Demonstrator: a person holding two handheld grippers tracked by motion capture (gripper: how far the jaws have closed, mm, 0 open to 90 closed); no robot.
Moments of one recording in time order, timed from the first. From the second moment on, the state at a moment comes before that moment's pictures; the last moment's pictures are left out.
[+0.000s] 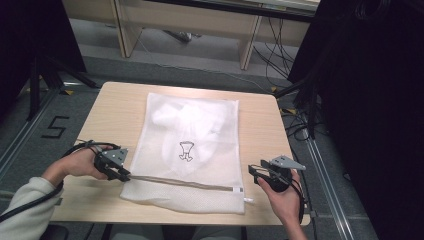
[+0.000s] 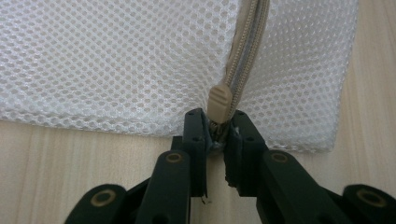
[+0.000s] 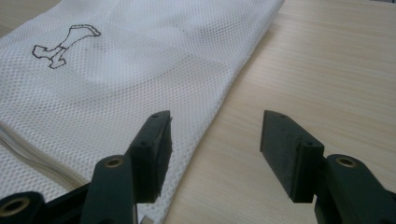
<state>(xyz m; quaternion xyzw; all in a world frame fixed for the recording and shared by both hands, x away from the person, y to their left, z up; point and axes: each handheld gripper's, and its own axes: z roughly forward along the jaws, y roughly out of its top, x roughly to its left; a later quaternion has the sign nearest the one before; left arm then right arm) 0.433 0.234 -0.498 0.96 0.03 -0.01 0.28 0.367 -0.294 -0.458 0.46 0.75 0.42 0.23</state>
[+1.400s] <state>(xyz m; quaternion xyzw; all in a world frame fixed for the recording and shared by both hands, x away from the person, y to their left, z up) 0.420 0.241 -0.454 0.94 0.06 0.04 0.33 0.404 -0.071 -0.429 0.28 0.82 0.50 0.04</state>
